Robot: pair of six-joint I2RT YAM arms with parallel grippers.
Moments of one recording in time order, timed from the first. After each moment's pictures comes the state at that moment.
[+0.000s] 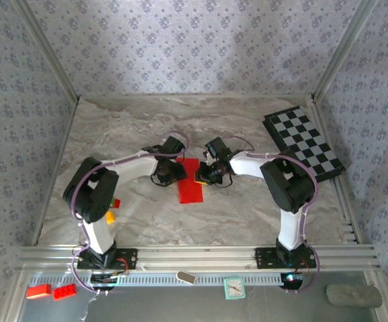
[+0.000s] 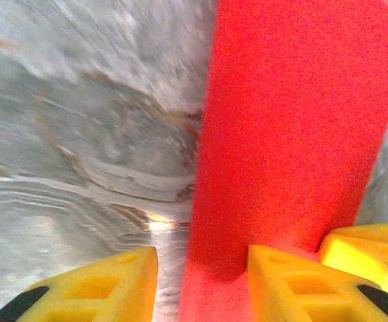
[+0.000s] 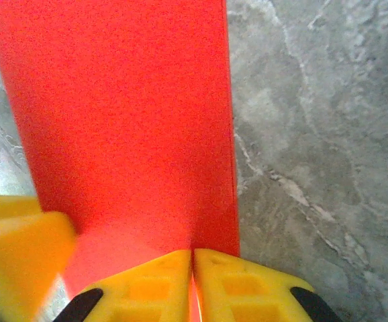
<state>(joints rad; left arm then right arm) -0.63 1.76 1.10 -0.54 0.10 -0.91 0.60 1.91 1.08 -0.28 -0.44 0.73</state>
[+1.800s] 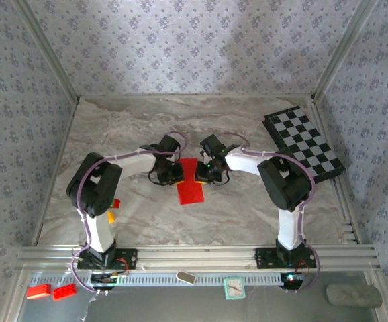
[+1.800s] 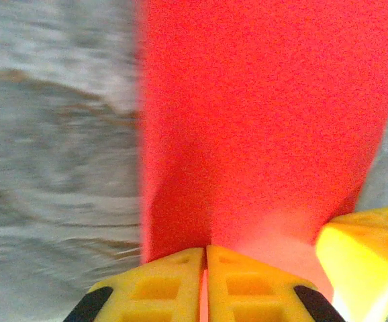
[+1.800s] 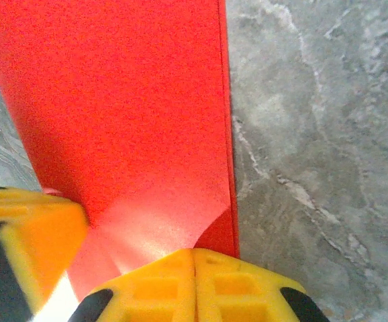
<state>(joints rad) -0.57 1.83 1.09 -0.52 0.28 -0.79 0.63 1.95 1.18 -0.43 -0.38 0.67</state>
